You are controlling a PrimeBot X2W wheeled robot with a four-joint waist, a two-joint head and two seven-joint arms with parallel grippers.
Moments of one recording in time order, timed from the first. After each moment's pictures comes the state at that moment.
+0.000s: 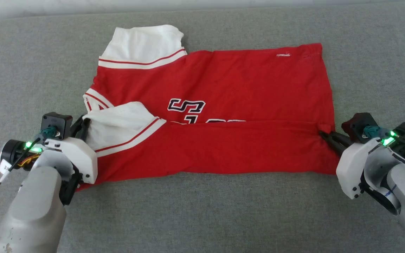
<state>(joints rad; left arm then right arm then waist) -0.59 0.39 -0.30 0.78 -0.27 -0.12 -0.12 -0.53 -0.57 0.65 0.41 0.46 0.13 0.13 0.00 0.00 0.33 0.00</state>
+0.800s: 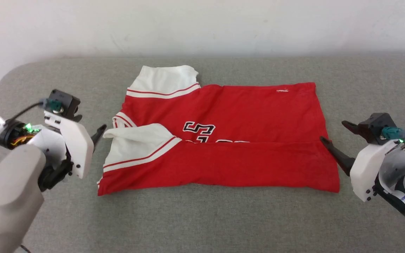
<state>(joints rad) -0.70 0.63 -0.72 0.56 -0.67 -0.12 0.24 -0.48 -0.64 0.61 0.31 0.52 0.13 0.12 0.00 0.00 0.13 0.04</state>
